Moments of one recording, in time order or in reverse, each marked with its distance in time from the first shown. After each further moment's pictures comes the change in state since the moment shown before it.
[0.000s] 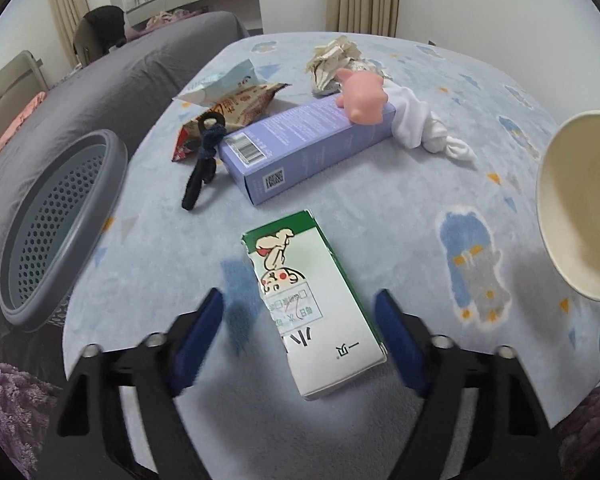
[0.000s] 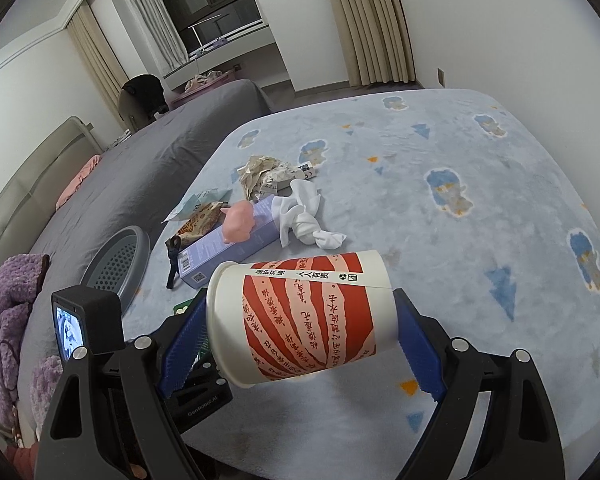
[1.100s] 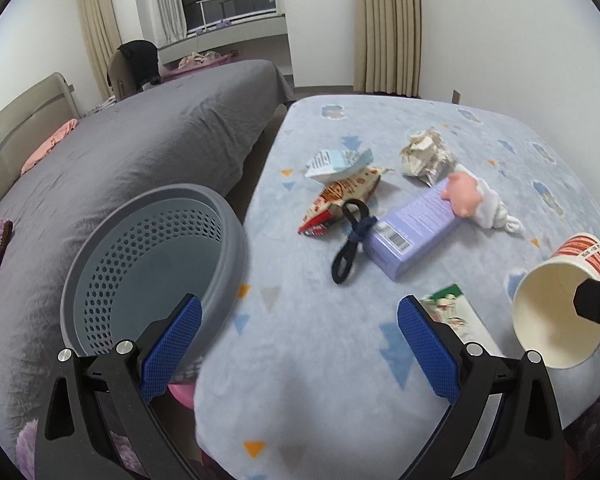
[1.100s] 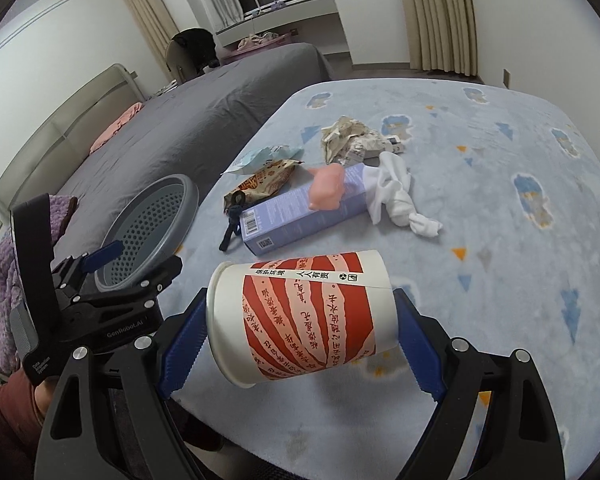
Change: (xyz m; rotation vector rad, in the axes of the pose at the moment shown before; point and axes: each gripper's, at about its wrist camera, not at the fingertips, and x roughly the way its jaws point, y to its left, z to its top) left arm -0.052 0.091 0.023 -0.008 -0.185 0.088; right arm 0.031 0.058 -0.007 -0.149 0.109 0.093
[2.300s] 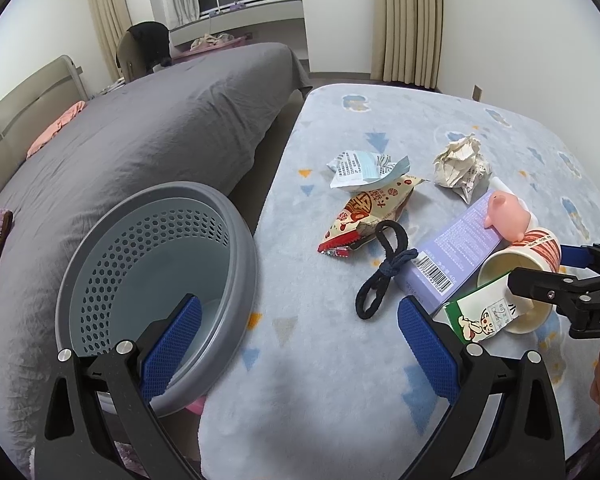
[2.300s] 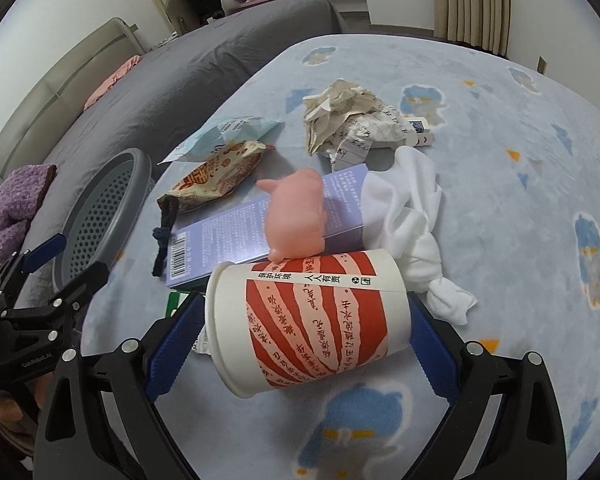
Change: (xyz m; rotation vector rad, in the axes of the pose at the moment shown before) left arm 0.036 0.014 0.029 -0.045 0.052 0.044; right arm 0.109 -0.027 0.063 -0.082 0.187 0.040
